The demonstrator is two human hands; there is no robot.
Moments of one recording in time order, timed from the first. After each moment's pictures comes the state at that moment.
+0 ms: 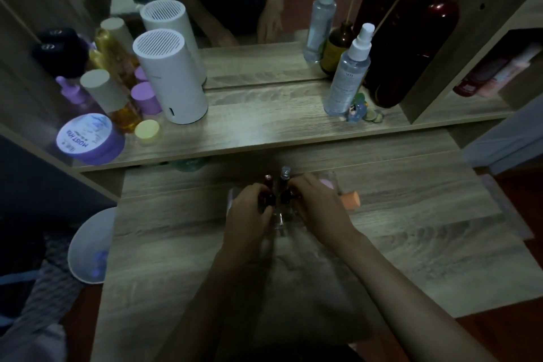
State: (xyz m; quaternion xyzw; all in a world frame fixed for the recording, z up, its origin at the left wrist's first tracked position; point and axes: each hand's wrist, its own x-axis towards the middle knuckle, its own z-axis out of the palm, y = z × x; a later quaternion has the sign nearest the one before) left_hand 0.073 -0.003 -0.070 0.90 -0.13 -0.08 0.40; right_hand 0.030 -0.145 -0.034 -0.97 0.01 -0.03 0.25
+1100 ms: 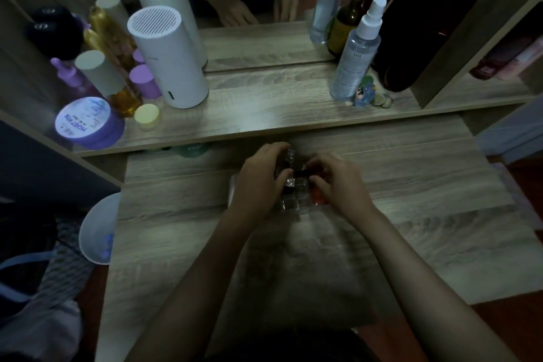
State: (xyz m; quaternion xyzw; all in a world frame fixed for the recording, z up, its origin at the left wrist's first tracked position) left_hand 0.093 -0.023 -0.031 0.89 -0.24 -0.04 0.38; right_hand 0.039 -0.178 -0.032 -0.94 0.08 -0.04 0.33
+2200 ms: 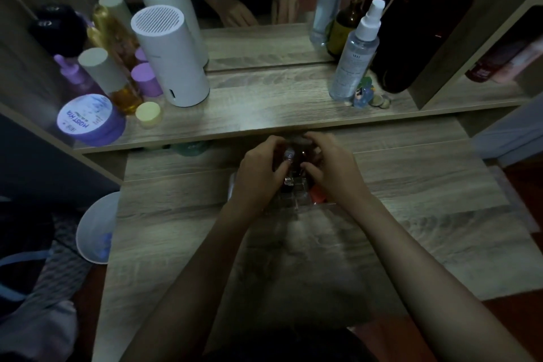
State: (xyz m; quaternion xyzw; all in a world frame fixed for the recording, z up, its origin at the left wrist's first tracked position) left_hand 0.103 -0.025 -0.043 0.87 -0.23 -0.01 0.43; right_hand 0.055 -0.172 -0.020 -0.94 0.05 -0.09 0.32
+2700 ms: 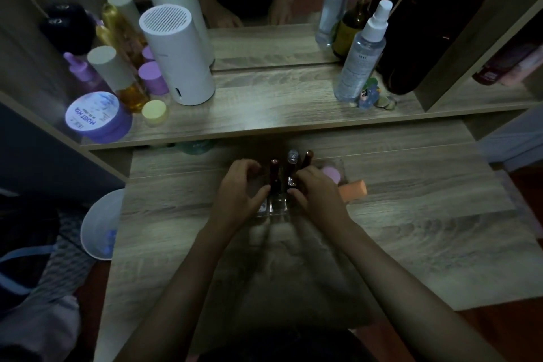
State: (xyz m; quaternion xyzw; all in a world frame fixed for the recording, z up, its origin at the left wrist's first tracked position) left_hand 0.089 0.023 -0.075 0.90 -0.20 -0.01 0.39; right_hand 0.035 -0.143 -0.063 -0.95 0.05 -0.04 0.30
